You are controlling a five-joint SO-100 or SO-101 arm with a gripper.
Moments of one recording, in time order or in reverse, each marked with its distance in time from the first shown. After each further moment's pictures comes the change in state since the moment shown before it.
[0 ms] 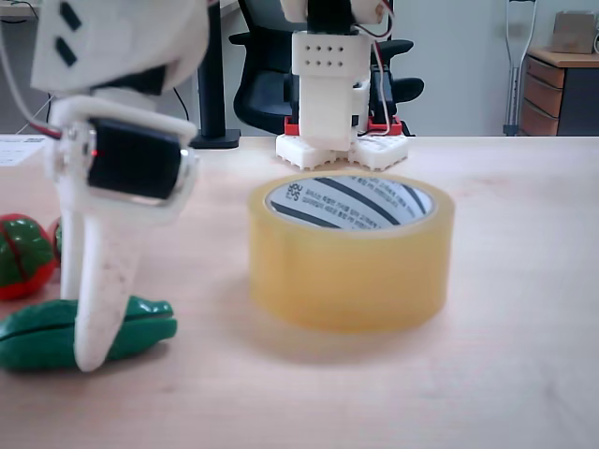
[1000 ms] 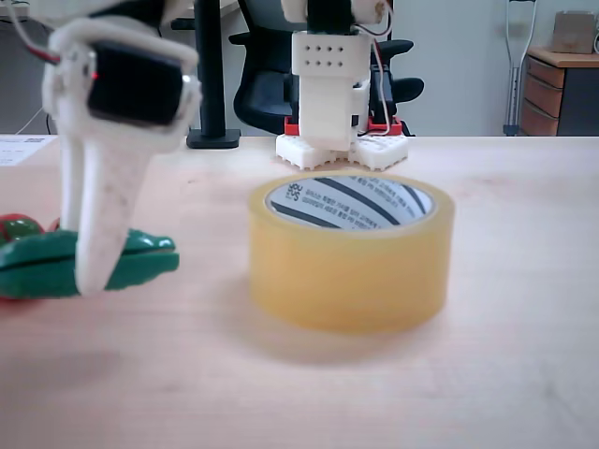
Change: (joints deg) arm 0.1 7.8 -0.5 6.9 -0.5
